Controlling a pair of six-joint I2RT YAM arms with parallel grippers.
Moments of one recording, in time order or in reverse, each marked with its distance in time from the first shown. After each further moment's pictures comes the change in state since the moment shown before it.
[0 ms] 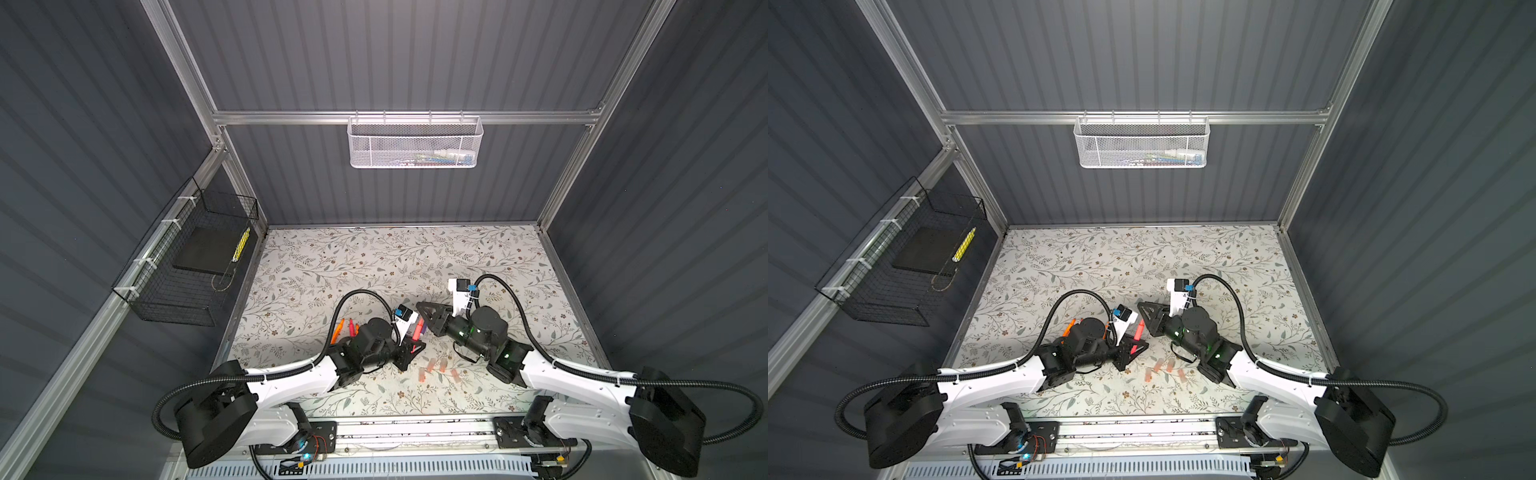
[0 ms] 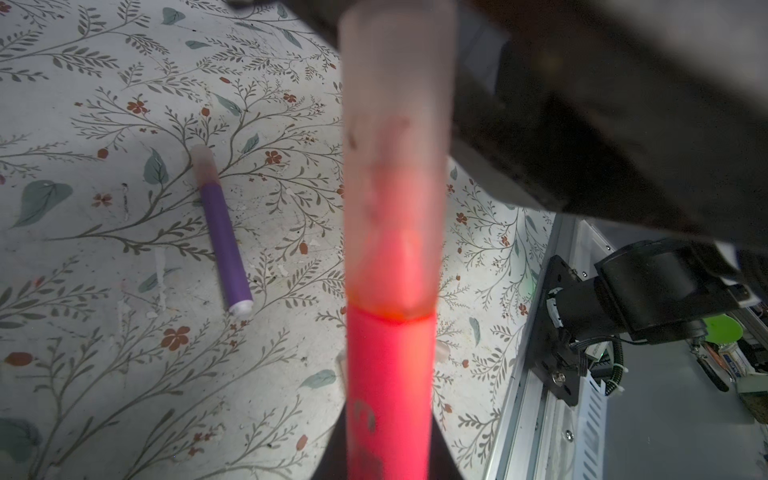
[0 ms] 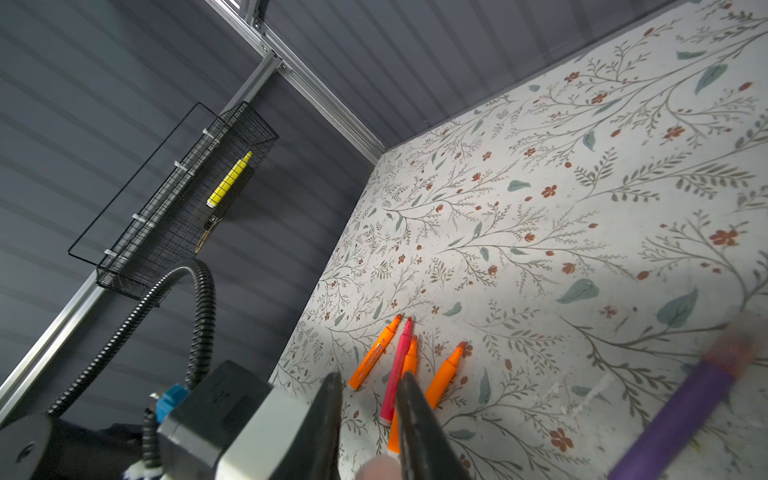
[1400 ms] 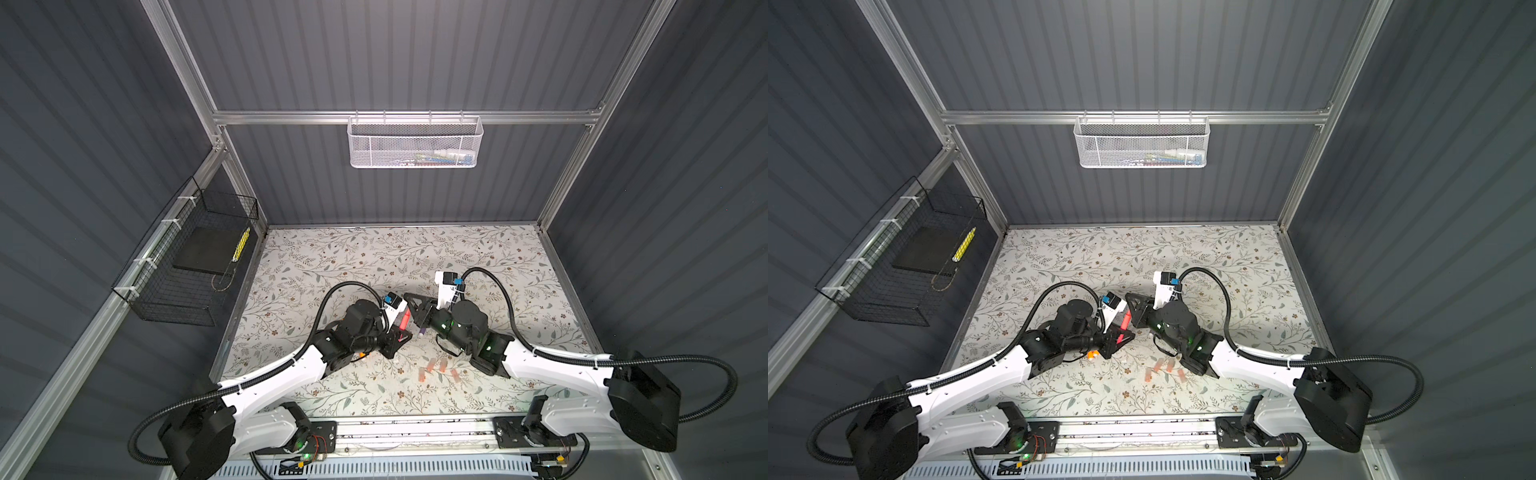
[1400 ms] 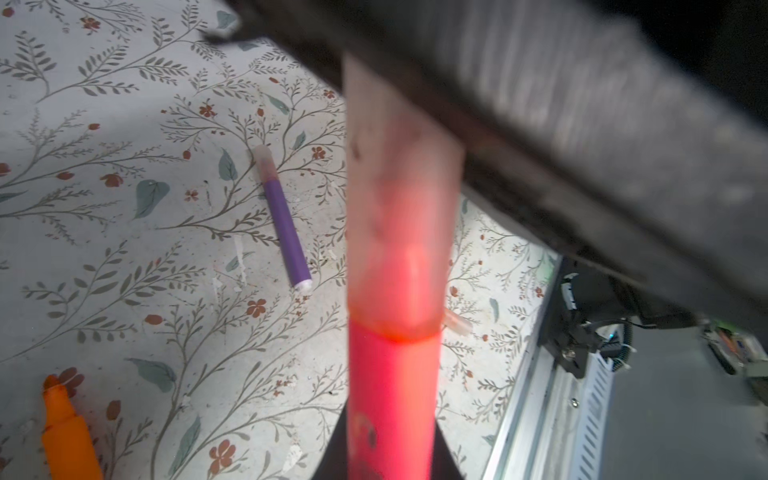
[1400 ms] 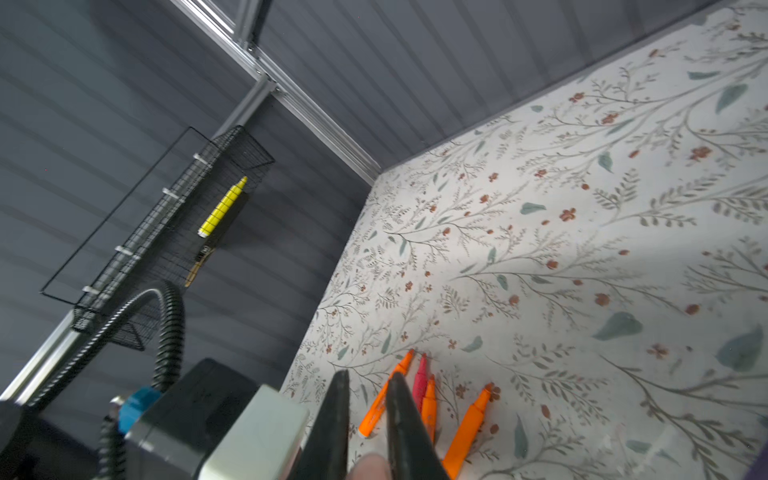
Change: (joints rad) left arm 0.185 -0.116 0.117 -0.331 0.143 0.109; right arm 0.103 0.140 0.127 0.049 0.153 0.010
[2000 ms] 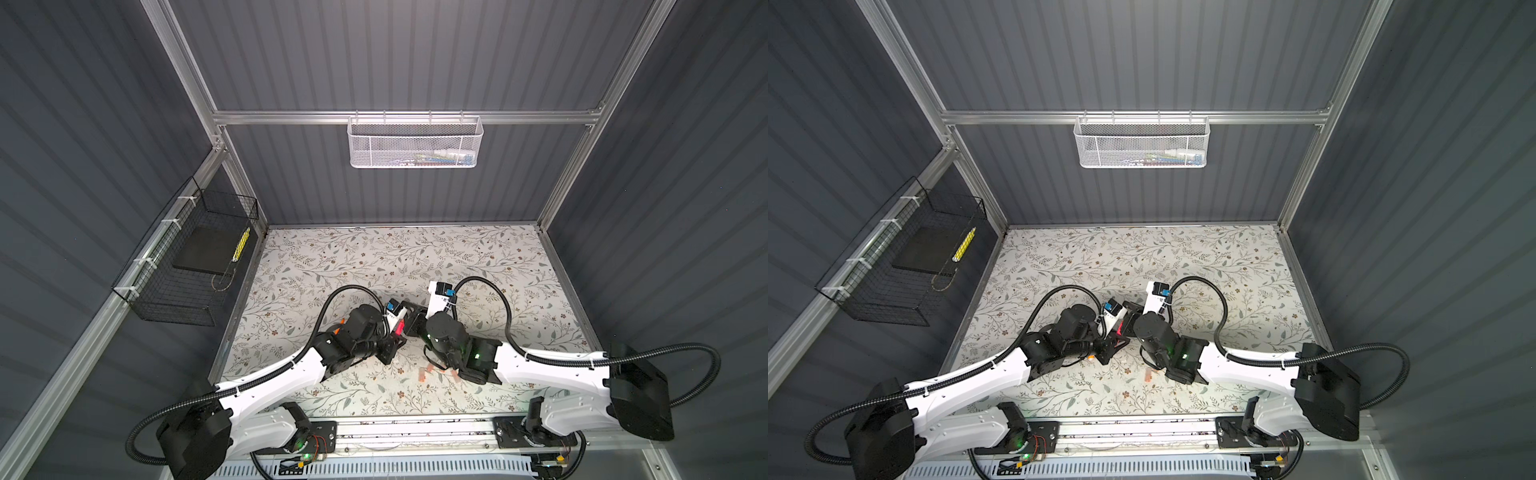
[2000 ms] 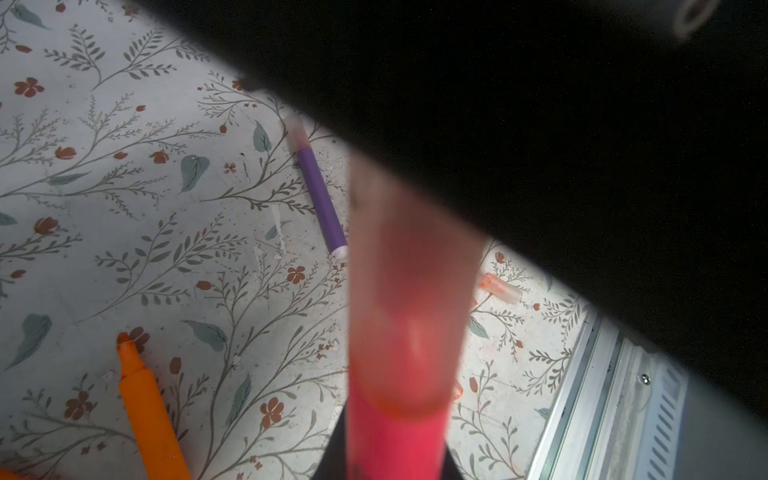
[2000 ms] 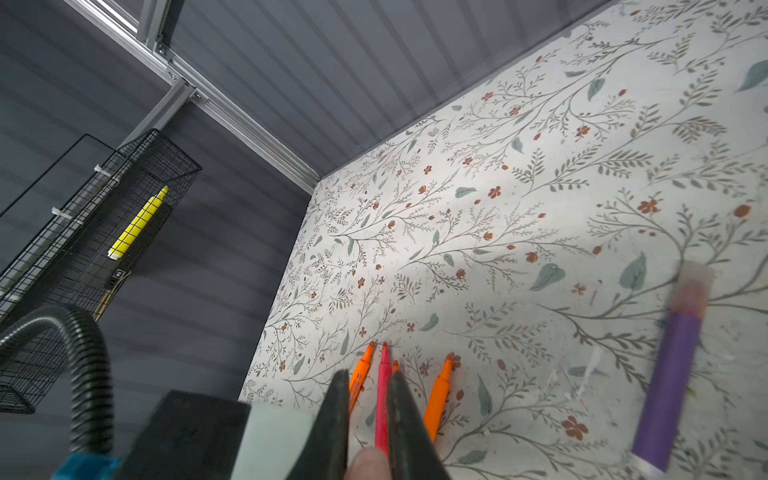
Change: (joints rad) left arm -0.047 0.001 0.000 -0.095 -0.154 0.119; right arm 0.190 0.028 0.125 -0.308 0.399 0.134
